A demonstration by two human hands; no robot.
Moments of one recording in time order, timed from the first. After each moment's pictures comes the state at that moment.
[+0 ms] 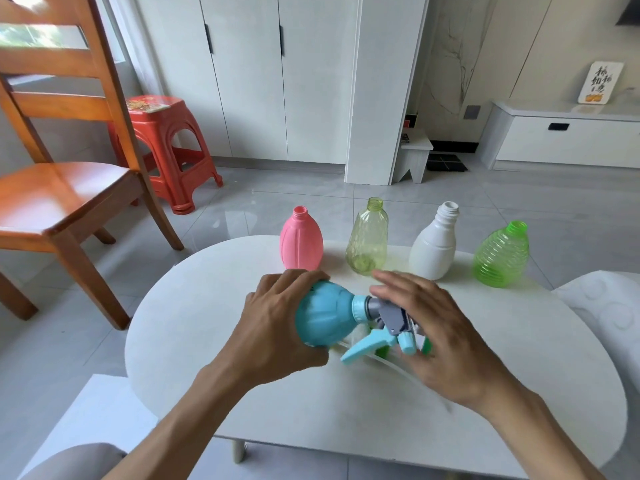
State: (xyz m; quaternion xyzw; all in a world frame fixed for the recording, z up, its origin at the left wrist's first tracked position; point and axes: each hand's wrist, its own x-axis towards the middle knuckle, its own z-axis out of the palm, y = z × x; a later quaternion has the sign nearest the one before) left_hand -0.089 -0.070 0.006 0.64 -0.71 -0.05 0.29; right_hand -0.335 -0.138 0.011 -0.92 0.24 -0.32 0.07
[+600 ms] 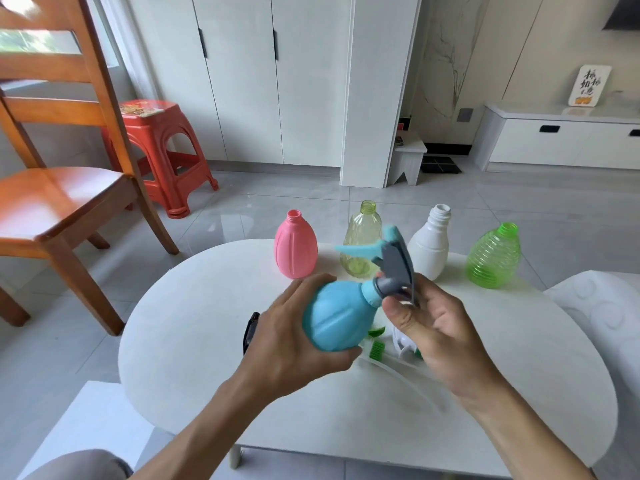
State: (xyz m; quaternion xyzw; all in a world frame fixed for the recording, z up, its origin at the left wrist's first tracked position) left_hand -0.116 -0.071 0.006 0.61 -0.67 -0.14 0.40; right_hand -0.320 -0.131 0.013 -0.66 0.31 -0.45 0.51
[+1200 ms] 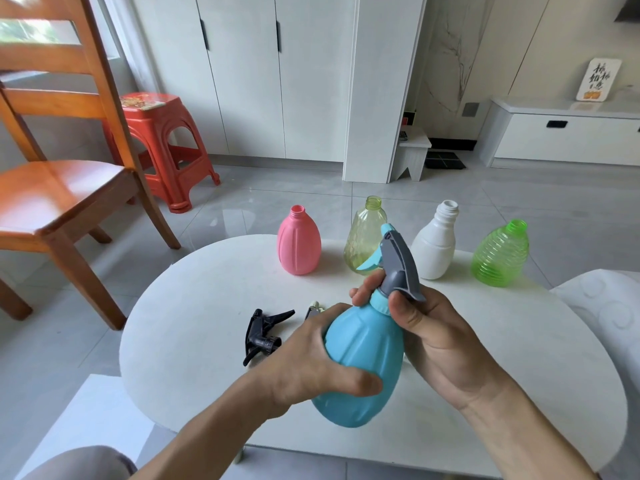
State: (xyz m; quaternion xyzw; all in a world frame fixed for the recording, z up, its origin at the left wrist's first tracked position) left_hand -0.125 -0.067 0.011 0.49 -0.57 -0.55 0.37; right_hand -0.302 -0.126 0.024 -0.52 0.17 -0.40 0.73
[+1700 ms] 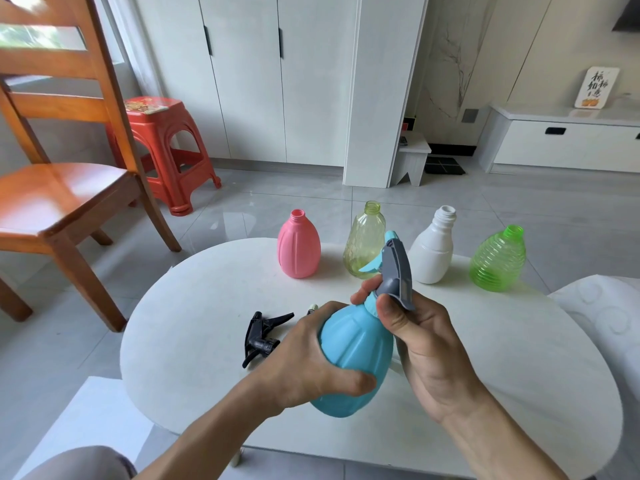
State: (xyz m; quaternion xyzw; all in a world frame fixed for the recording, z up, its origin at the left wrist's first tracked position) left_hand -0.127 -0.067 0.003 0.54 -0.58 -0.47 0.39; right_hand -0.292 -0.111 0.025 -0.54 0.25 -0.47 0.65
